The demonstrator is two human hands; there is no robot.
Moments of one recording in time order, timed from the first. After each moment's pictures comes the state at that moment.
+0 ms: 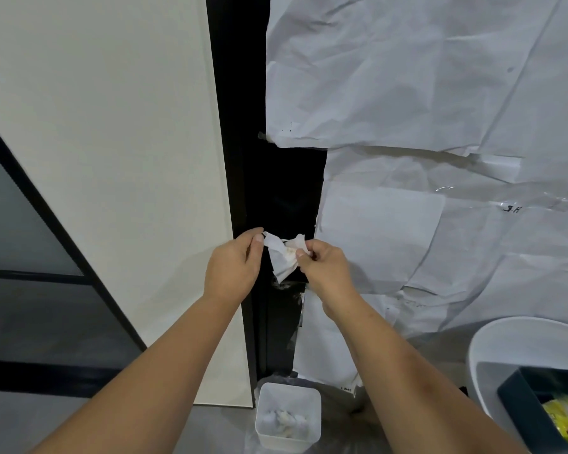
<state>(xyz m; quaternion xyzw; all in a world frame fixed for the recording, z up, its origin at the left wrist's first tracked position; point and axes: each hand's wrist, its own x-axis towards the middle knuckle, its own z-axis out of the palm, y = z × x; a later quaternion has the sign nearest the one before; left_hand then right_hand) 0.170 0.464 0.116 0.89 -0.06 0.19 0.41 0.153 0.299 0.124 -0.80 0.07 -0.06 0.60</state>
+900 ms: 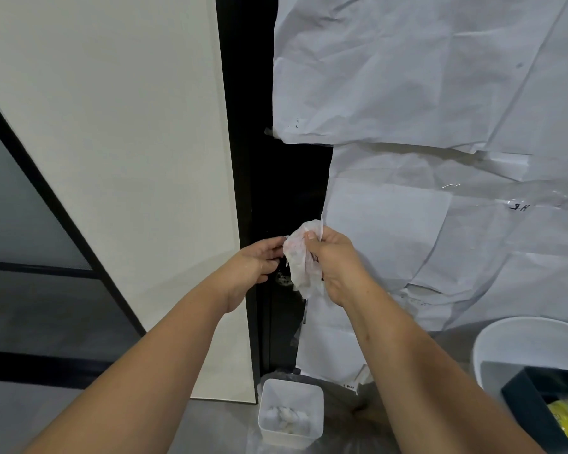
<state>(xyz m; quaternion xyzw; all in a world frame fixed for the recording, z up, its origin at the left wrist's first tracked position) 0.163 0.468 0.130 0.75 -0.07 -0.20 0.63 0.165 0.295 0.139 -0.70 0.12 0.03 0.70</state>
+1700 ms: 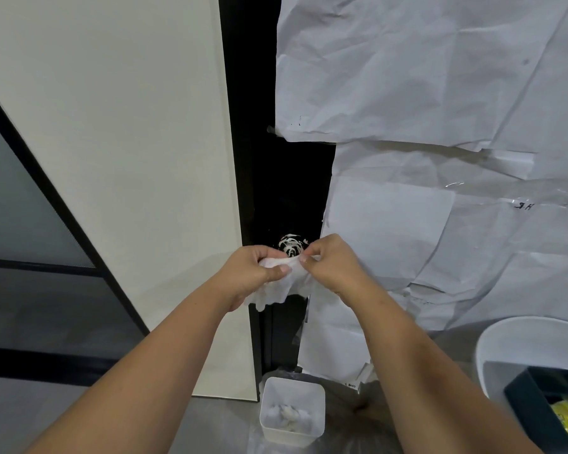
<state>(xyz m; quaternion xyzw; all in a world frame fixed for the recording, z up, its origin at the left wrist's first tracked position) 0.163 0.467 0.122 0.78 -0.01 -0.14 0.62 0.155 0.289 0.144 -0.90 0.00 -0.01 0.43</state>
